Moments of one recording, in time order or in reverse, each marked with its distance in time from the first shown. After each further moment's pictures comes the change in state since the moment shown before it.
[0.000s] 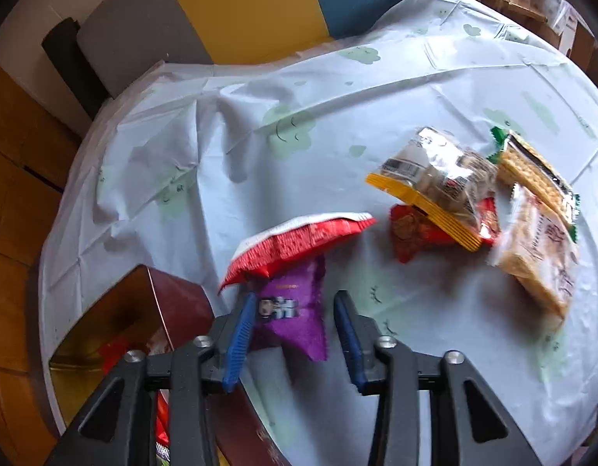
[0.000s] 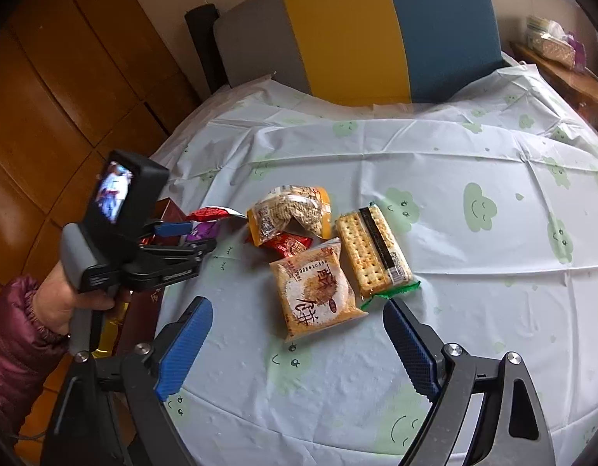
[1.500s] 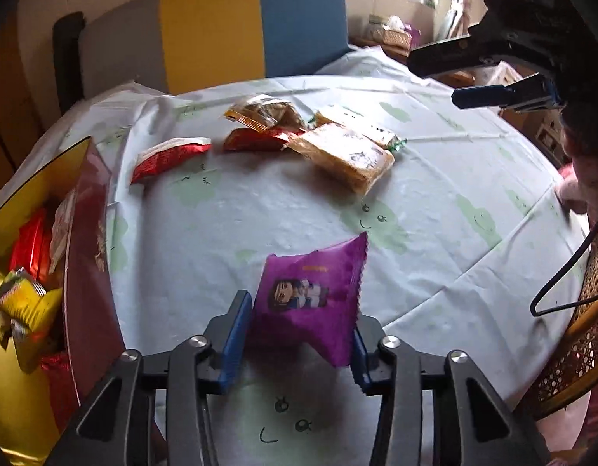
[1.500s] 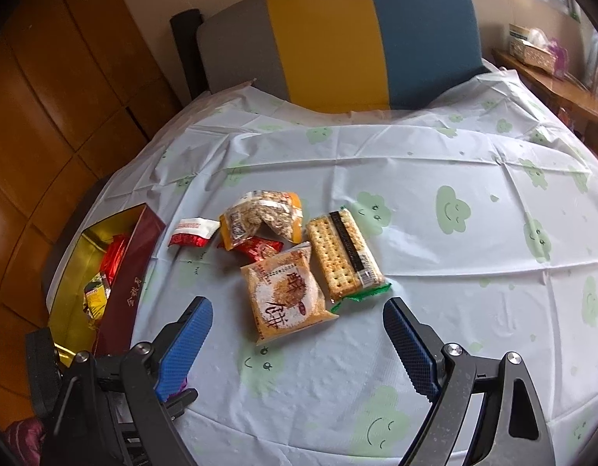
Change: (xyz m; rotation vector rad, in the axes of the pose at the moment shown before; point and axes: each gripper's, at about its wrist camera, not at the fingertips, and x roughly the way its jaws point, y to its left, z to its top) left arm -0.065 -0.075 -0.151 -0.110 -0.291 -0.305; right arm -0.002 -0.007 -0.005 -0.006 -0.023 -0.078
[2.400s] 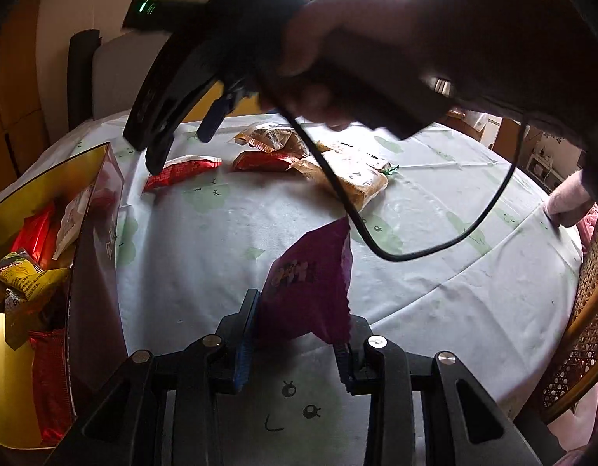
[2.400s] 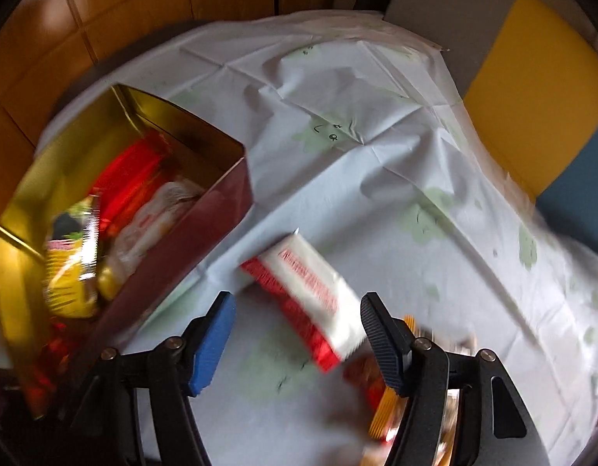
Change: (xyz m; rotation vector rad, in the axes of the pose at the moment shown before) left arm -0.011 0.007 -0.023 -0.024 -0.168 -0.044; right arm 0.195 0.173 0.075 -0.676 0.325 0.045
